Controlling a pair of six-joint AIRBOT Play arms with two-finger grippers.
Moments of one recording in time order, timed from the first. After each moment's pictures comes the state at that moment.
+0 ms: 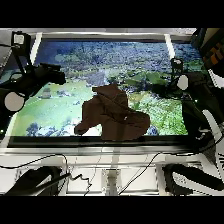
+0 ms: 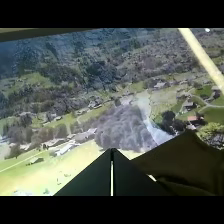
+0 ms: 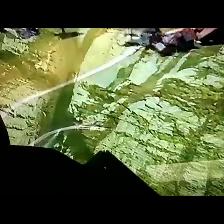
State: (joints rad) left arm -0.23 -0.90 1.05 1.46 -0.54 -1.43; right arm 0.16 -1.27 1.21 -1.63 1.13 1.90
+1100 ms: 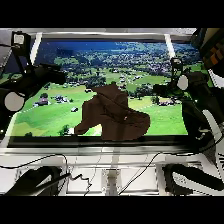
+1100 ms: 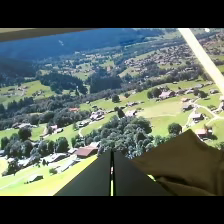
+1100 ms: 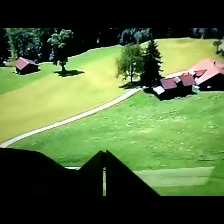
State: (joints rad) left arm -0.23 -0.90 1.05 1.46 -0.54 -1.43; right arm 0.15 -1.27 1.21 -1.69 1.13 1.81
